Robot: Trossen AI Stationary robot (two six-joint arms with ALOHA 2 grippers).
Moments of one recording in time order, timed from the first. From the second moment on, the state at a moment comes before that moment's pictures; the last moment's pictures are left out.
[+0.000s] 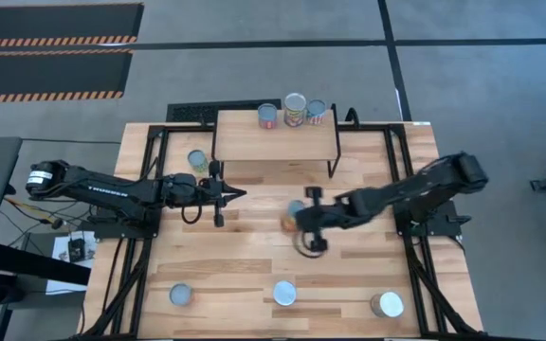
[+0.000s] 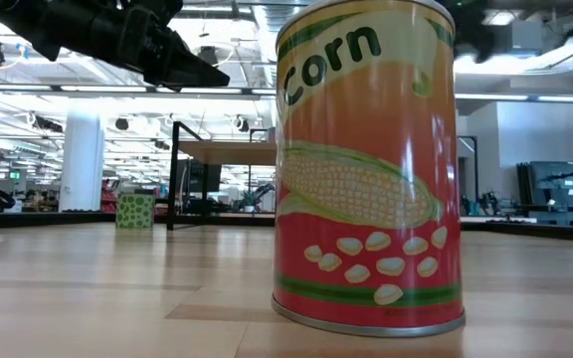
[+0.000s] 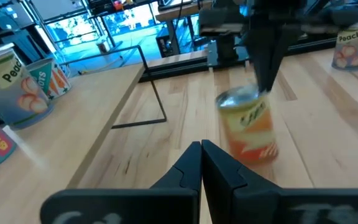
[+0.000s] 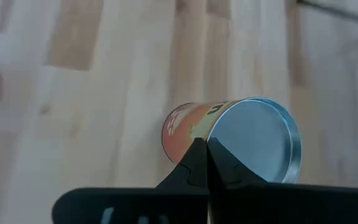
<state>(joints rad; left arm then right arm) -0.01 1.05 0.45 0.37 -0.18 0.20 0.23 1.55 1.09 -0.48 0.29 0.01</state>
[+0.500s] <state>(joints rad) -0.03 1.05 0.45 0.35 -0.18 0.21 0.08 1.86 1.40 -0.57 0.17 -0.29</state>
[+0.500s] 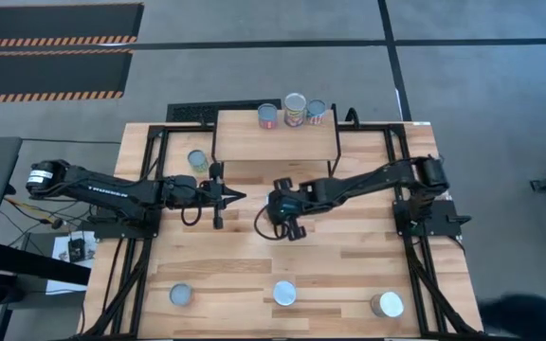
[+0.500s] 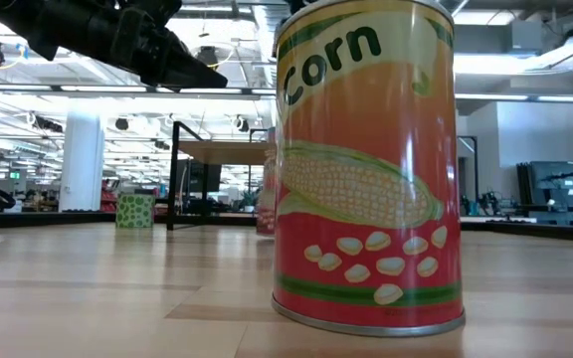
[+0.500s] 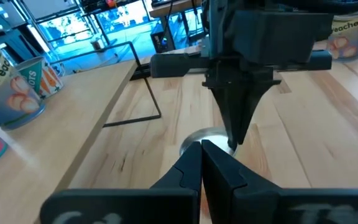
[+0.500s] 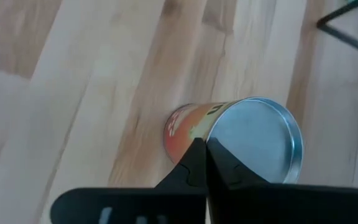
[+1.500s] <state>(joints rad) -0.08 1.26 0.59 0.29 -0.14 0.08 0.28 1.40 0.91 -0.21 0.36 -0.04</state>
